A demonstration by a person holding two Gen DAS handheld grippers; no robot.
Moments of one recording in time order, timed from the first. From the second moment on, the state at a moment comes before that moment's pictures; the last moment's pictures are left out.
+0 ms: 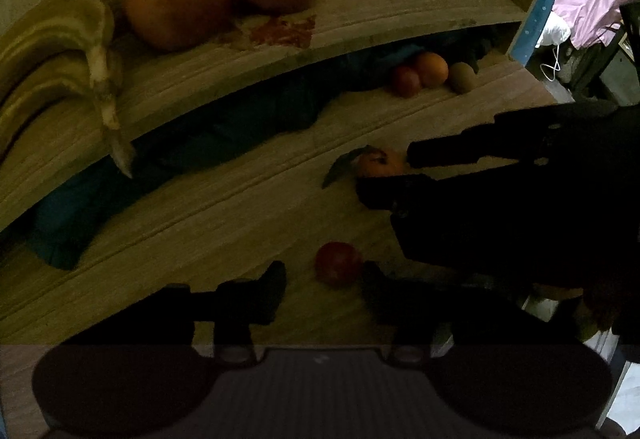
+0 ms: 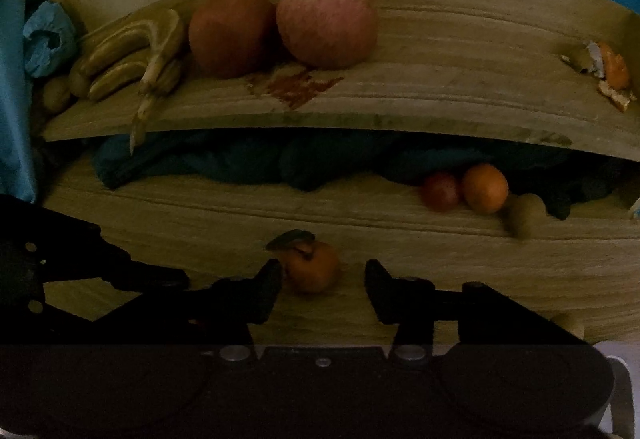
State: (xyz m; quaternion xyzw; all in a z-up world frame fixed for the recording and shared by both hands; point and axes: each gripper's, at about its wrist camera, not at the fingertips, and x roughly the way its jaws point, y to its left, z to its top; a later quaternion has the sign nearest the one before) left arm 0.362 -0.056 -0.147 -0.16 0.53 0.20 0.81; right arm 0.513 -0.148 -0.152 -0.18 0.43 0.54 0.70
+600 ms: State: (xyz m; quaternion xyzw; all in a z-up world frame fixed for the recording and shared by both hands) left arm 0.357 -0.053 -0.144 -0.16 0.52 0.21 0.81; right arm 0.506 -0.148 -0.150 -0.18 0.42 0.54 0.70
